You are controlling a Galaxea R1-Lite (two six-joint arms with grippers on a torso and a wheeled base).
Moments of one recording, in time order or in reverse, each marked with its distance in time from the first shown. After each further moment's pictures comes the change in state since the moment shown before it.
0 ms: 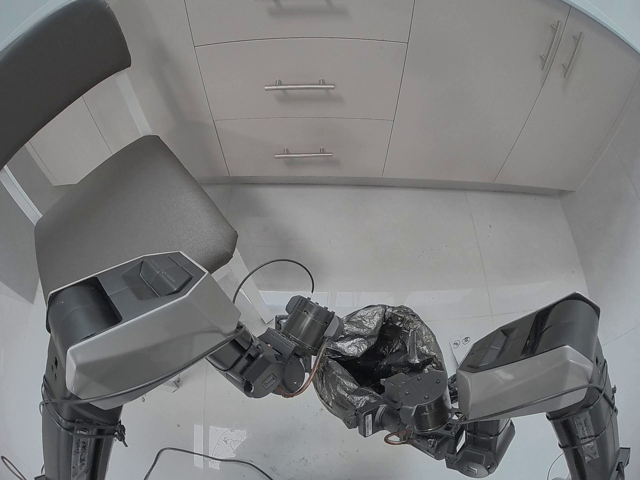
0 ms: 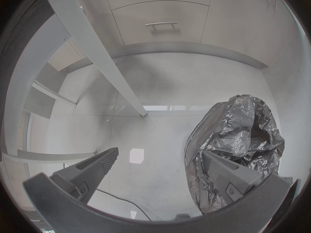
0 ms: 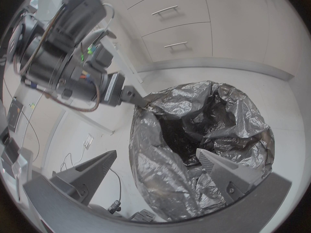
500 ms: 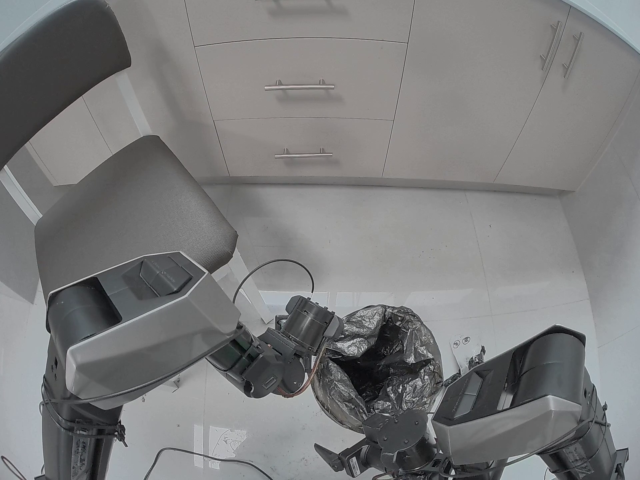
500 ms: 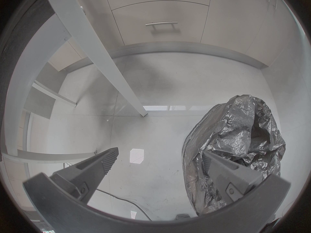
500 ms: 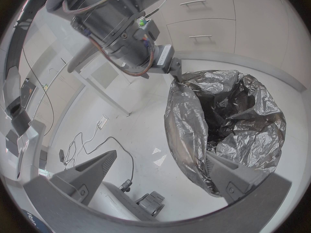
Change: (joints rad) left arm 0.000 0.000 0.000 0.000 0.000 0.000; right arm 0.163 0.029 0.061 0.000 0.000 -0.029
